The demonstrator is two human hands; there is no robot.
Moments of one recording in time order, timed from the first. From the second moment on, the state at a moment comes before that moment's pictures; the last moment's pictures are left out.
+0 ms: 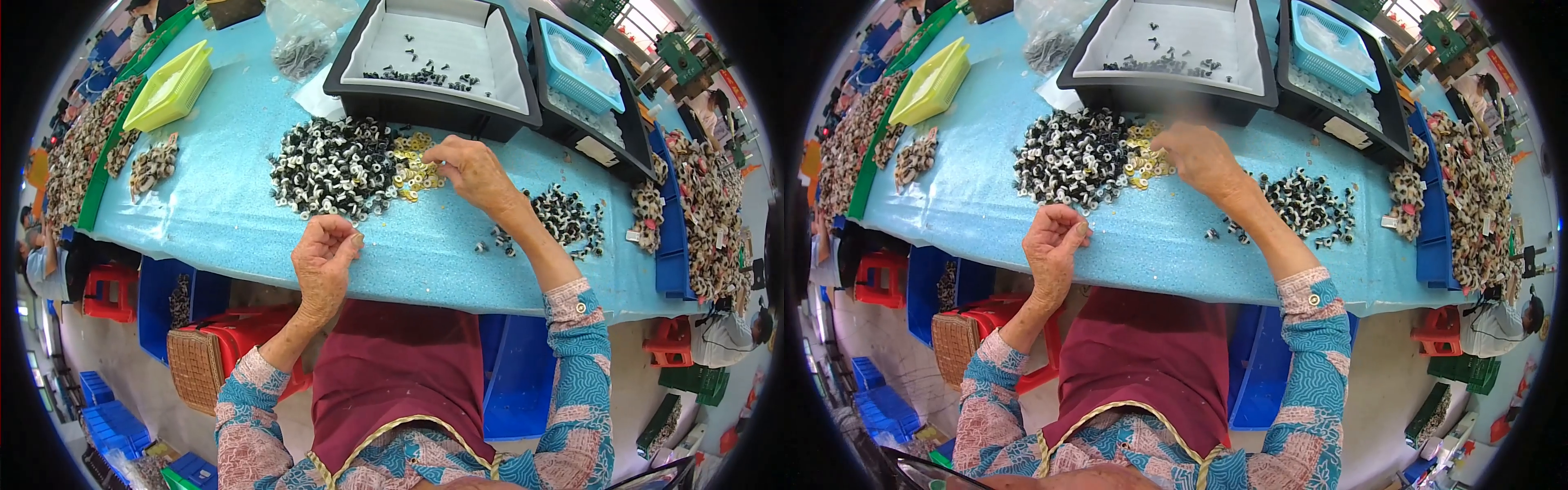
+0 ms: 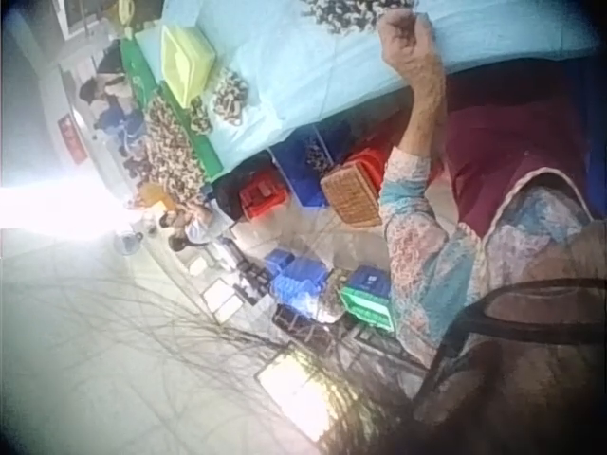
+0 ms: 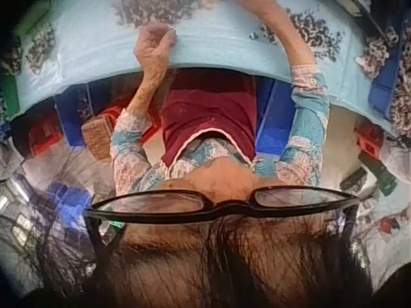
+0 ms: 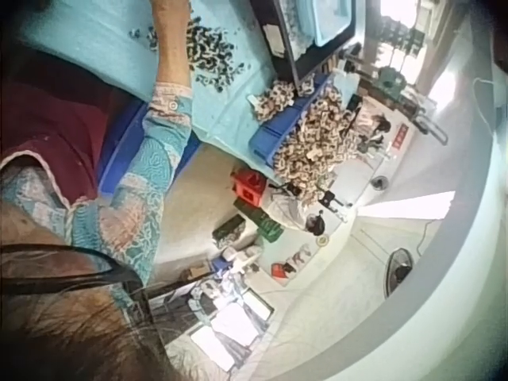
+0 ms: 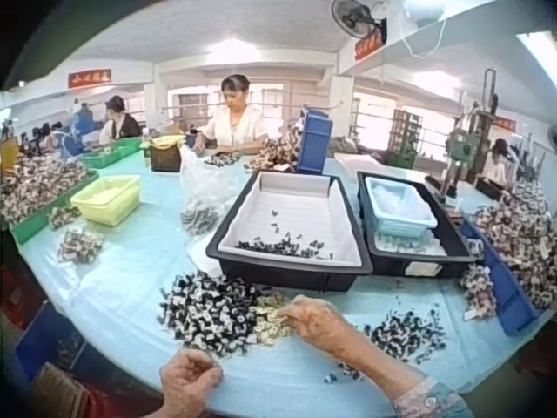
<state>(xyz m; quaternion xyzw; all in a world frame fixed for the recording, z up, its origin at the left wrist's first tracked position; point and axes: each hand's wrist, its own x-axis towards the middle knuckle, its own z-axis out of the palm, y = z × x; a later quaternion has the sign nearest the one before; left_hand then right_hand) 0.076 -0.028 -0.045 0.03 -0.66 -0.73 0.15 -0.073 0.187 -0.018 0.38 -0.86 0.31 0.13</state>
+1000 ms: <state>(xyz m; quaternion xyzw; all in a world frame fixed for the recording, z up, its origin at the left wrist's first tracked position) 0.050 -0.050 -0.021 -0.11 -0.92 -0.26 0.28 -0.055 0.157 0.001 0.42 -0.84 0.34 0.01</state>
